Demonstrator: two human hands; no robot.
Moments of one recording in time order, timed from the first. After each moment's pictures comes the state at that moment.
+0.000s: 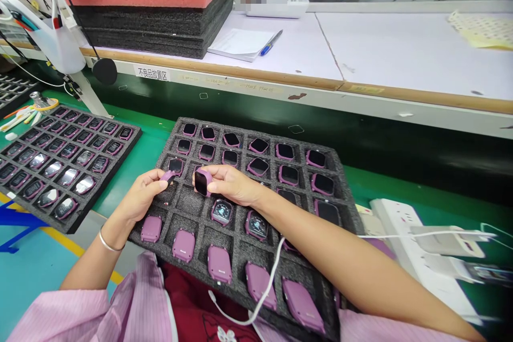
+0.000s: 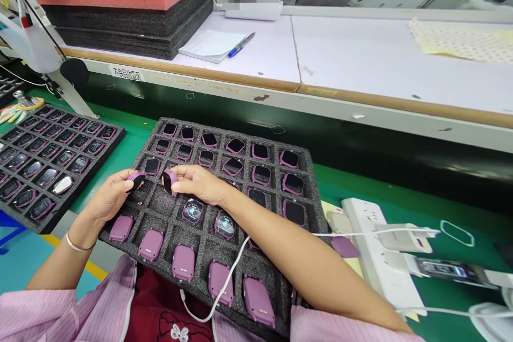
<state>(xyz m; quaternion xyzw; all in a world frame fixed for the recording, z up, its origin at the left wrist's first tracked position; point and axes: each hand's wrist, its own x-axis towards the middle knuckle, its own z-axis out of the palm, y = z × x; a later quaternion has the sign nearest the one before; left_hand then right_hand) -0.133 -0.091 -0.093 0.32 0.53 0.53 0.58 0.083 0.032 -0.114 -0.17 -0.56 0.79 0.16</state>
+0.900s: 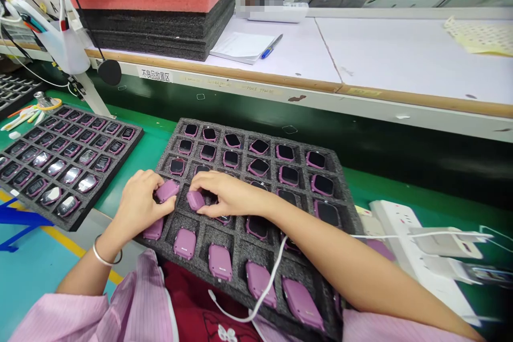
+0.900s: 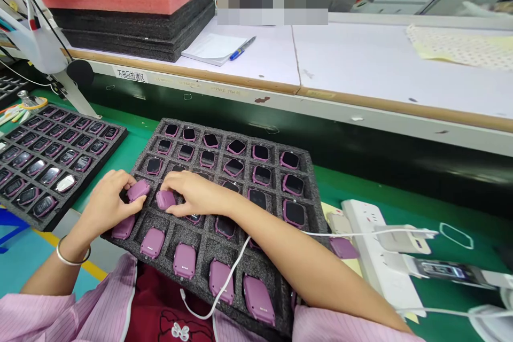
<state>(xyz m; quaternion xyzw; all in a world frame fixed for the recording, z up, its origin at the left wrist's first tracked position) -0.125 -0.108 -0.070 0.65 0.72 0.22 0.12 0.083 0.022 -0.082 -0.06 -0.92 0.37 0.10</state>
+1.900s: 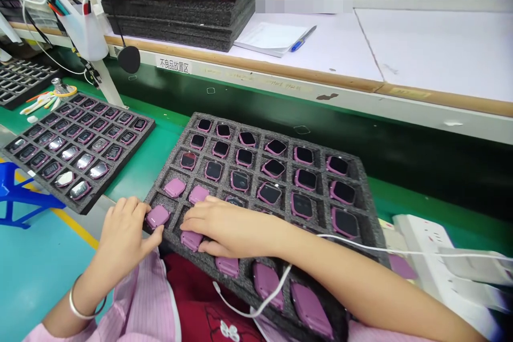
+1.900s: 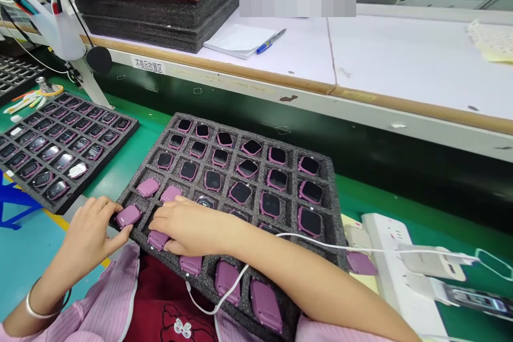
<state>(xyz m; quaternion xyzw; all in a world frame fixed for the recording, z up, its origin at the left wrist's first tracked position) -0.121 -0.199 -0.081 0.64 0.76 0.03 -0.03 0.076 -0.035 -0.068 0.06 -0.96 0.29 -0.01</state>
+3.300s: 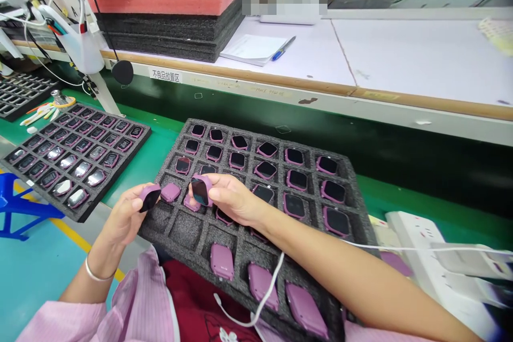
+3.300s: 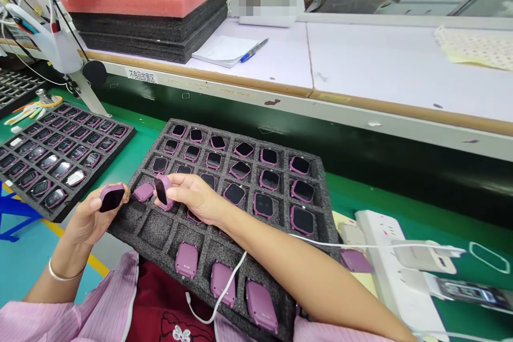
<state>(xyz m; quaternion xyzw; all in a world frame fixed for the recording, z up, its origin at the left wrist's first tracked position) -0.132 -0.150 -0.072 0.33 0.54 0.59 0.50 0.072 -0.013 -0.093 -0.12 -0.50 0.84 0.20</state>
